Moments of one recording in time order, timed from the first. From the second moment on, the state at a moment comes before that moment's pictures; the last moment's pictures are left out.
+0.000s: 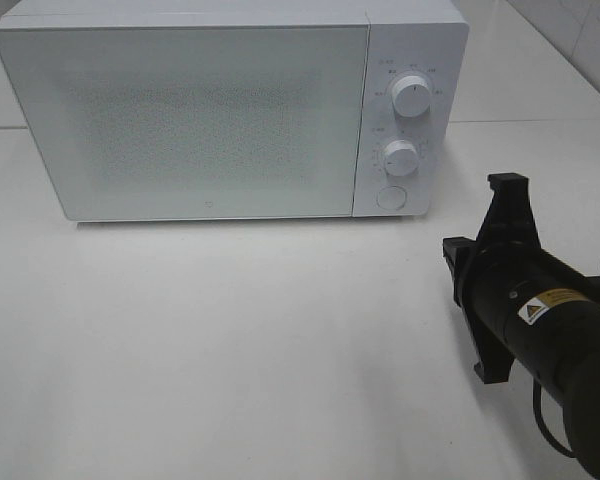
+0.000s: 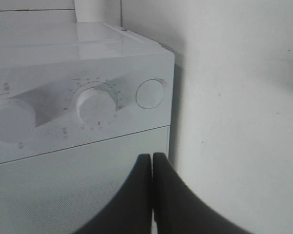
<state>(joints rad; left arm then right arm) -0.08 -0.01 -0.52 0.00 1.07 -0.07 0.82 1.71 -0.31 0.87 -1.07 1.34</state>
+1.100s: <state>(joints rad) -0.08 -0.01 -0.52 0.00 1.07 -0.07 0.71 1.95 -0.52 0.74 -1.09 1.39</state>
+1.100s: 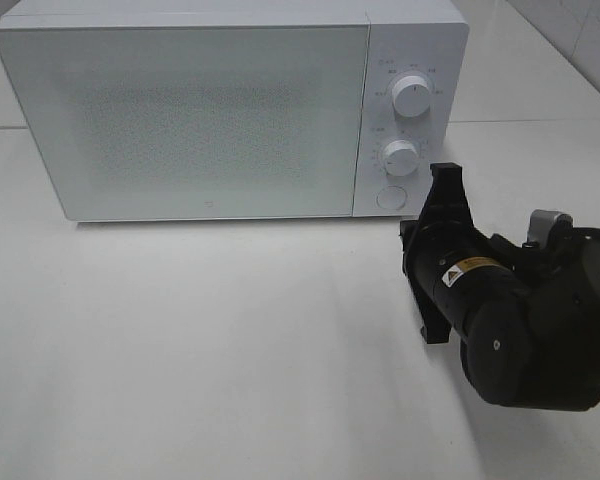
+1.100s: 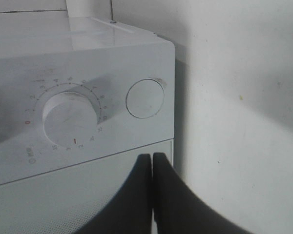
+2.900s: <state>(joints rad) -0.08 -0.01 -0.52 0.00 1.07 -0.07 0.51 2.16 -0.82 0.58 -0.97 1.36</state>
